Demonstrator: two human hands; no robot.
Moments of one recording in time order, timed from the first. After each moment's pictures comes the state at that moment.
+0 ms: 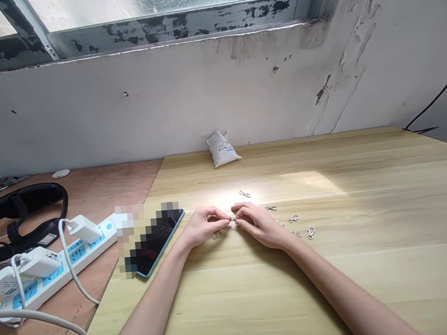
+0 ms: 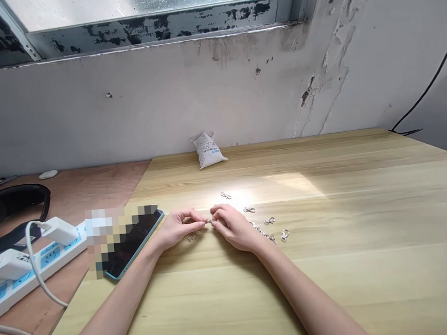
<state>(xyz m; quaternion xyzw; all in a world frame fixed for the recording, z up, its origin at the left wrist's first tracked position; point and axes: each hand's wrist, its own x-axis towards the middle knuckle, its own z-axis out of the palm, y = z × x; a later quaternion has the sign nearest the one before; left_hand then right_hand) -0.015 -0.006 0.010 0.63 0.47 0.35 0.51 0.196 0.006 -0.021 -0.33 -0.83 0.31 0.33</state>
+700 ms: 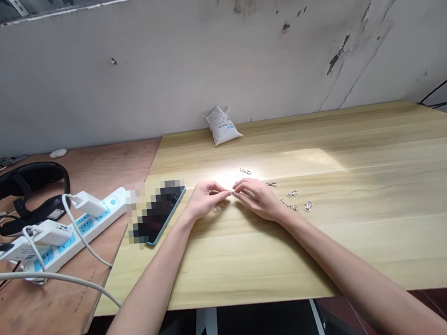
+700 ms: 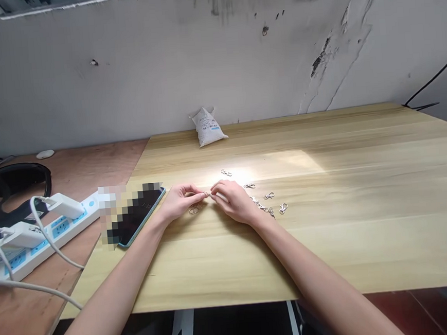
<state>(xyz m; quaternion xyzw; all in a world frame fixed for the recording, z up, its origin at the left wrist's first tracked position) -0.011 -0.002 -0.004 0.61 0.47 0.38 0.50 0.193 0.007 -0.021 -0.32 -0.85 0.22 0.37</state>
